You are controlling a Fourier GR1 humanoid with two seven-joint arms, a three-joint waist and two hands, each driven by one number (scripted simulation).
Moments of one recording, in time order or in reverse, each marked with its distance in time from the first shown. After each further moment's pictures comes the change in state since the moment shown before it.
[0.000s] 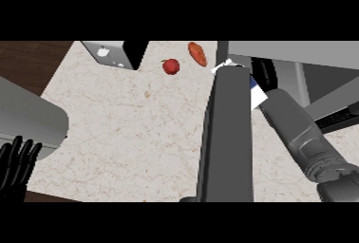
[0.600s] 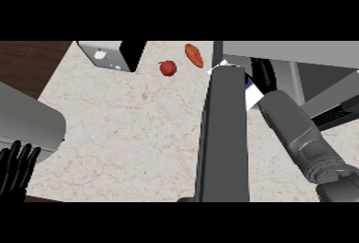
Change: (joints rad) left arm 0.027 -0.013 0.002 -0.001 -0.018 -0.002 -0.036; right arm 0.012 0.004 -0.020 -0.009 -0.019 0.058 -0.017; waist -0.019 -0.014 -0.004
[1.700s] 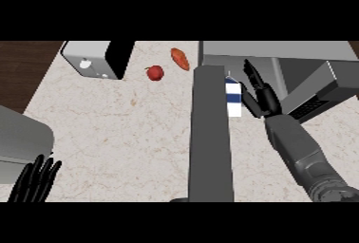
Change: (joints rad) left arm 0.114 -0.051 -0.111 -0.071 -0.060 -0.054 -0.015; right arm 0.177 -0.002 -0.066 -0.028 -0.079 0.492 -0.161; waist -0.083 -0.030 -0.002
